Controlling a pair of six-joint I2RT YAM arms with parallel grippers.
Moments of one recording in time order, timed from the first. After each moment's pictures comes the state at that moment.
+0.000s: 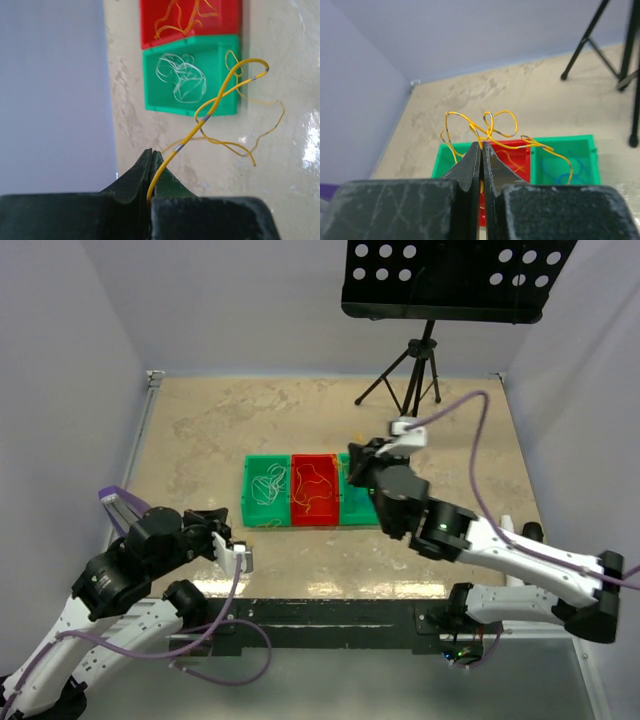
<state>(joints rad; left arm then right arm) -0.72 0.41 0.80 -0.94 0.00 1.16 1.15 1.00 1.05 -0.08 0.97 0.48</state>
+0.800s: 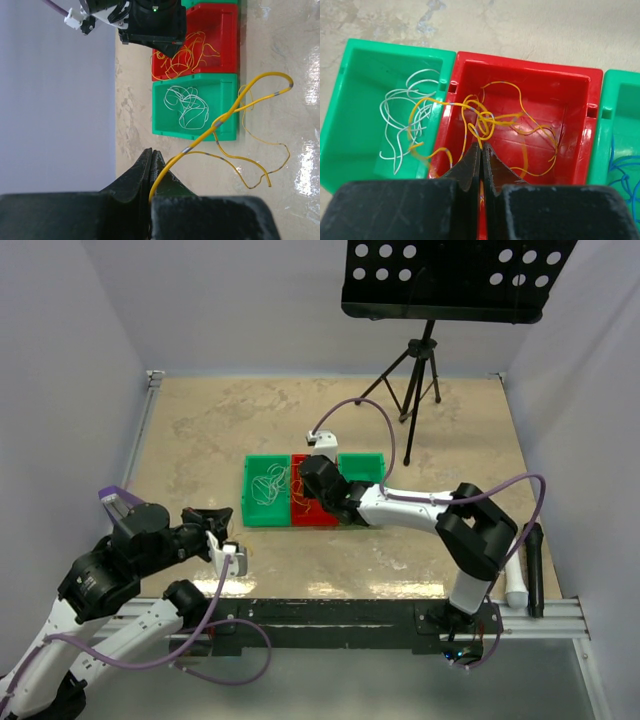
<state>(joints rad) -0.72 0.45 0.95 -0.94 0.14 1.09 0.96 1.75 1.09 0.08 0.52 0.56</state>
